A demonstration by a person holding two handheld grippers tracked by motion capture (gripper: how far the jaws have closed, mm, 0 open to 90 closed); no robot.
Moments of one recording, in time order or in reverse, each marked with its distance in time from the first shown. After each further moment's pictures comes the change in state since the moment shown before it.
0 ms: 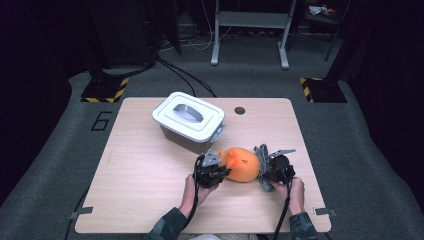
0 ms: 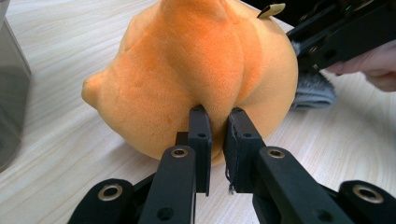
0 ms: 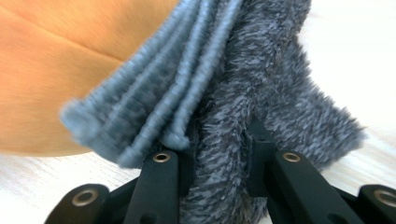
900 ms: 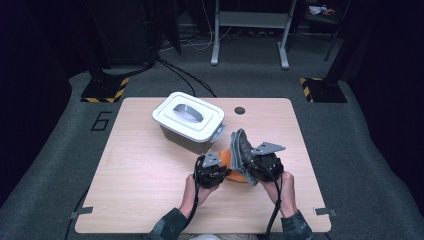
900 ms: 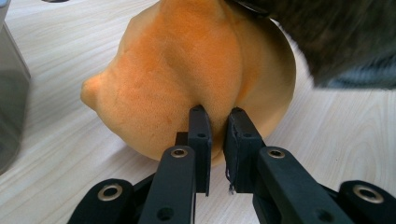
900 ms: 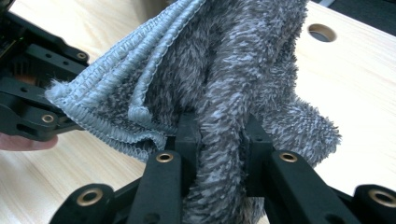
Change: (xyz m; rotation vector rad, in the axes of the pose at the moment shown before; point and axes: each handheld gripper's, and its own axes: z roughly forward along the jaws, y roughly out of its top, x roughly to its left) left arm -0.002 0.001 -0.001 -0.006 0.001 0.011; right arm 0.082 0.041 -0.074 -0.232 0.053 -0.228
